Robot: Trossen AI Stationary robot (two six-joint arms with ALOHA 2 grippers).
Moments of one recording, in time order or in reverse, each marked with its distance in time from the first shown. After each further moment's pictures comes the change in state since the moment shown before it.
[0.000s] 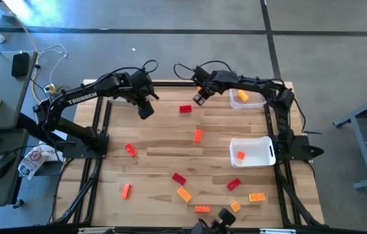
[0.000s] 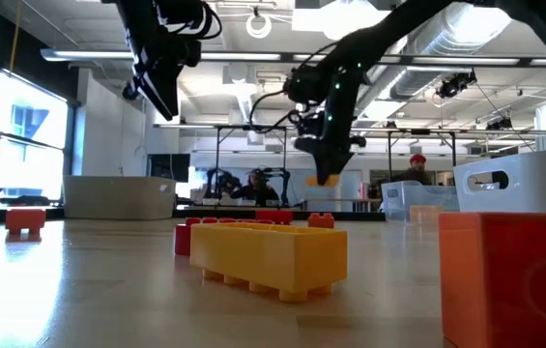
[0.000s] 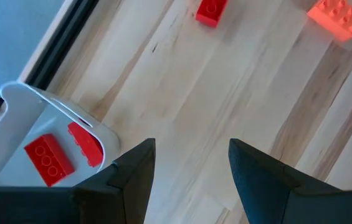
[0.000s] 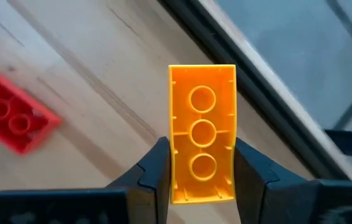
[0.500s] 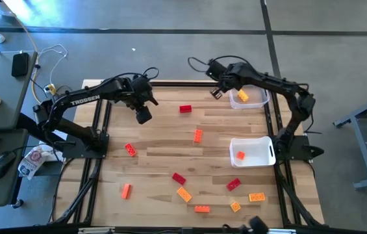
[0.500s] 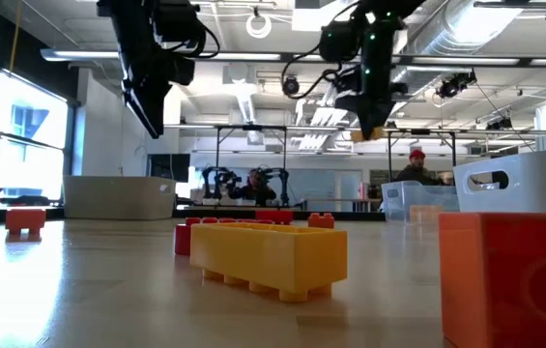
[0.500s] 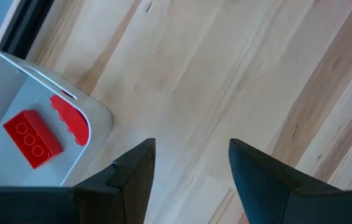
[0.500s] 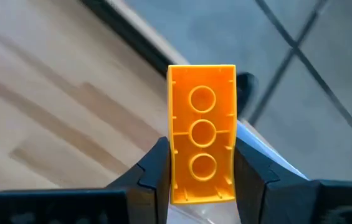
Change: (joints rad) left arm -0.002 0.000 -0.101 0.008 0.000 0.010; right arm -0.015 -0.257 0.000 -0.336 0.227 0.086
